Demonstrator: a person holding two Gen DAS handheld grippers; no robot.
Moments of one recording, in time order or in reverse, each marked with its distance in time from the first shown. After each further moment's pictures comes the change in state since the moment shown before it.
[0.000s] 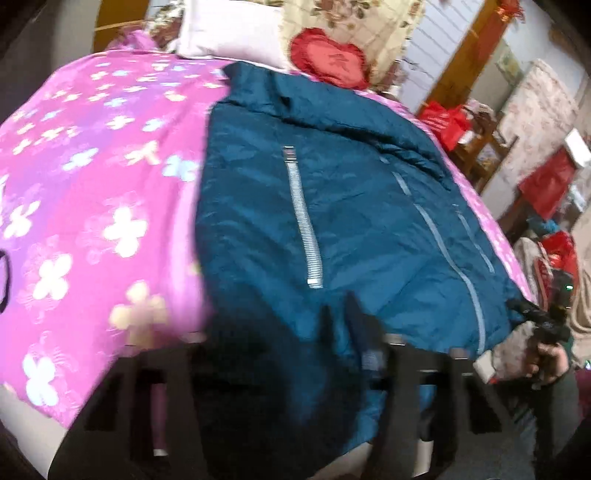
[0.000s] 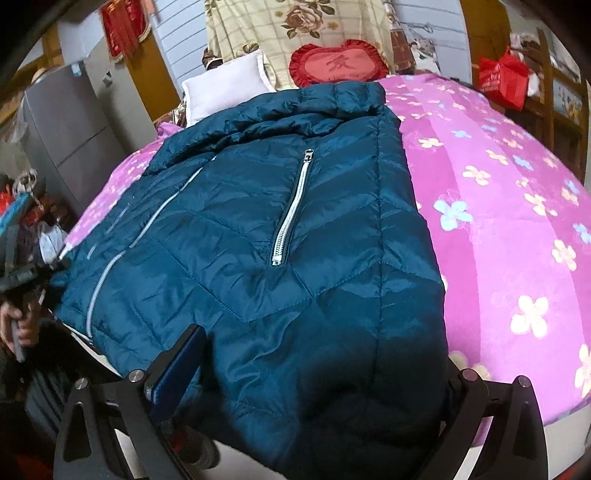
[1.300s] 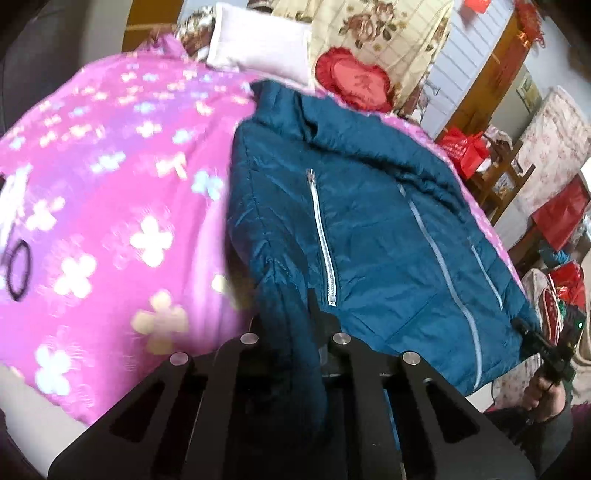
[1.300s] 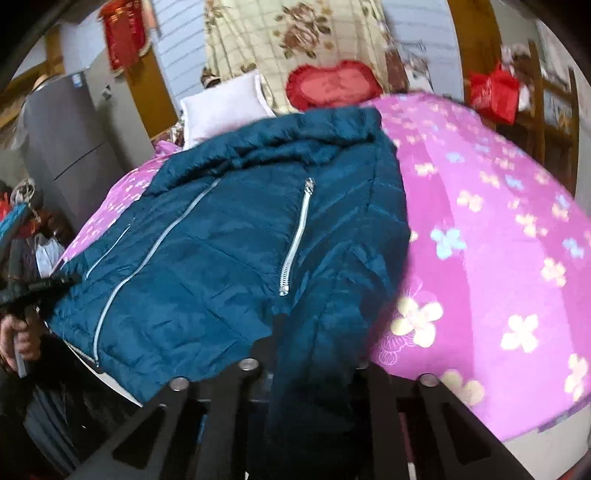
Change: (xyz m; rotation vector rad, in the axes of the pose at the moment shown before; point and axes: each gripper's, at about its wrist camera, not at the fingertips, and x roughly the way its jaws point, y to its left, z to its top) left arm -0.022 -0.004 0.008 -0.060 -0.083 0.036; right arm -0.020 0.023 0.000 -0.049 -0.101 -0.082
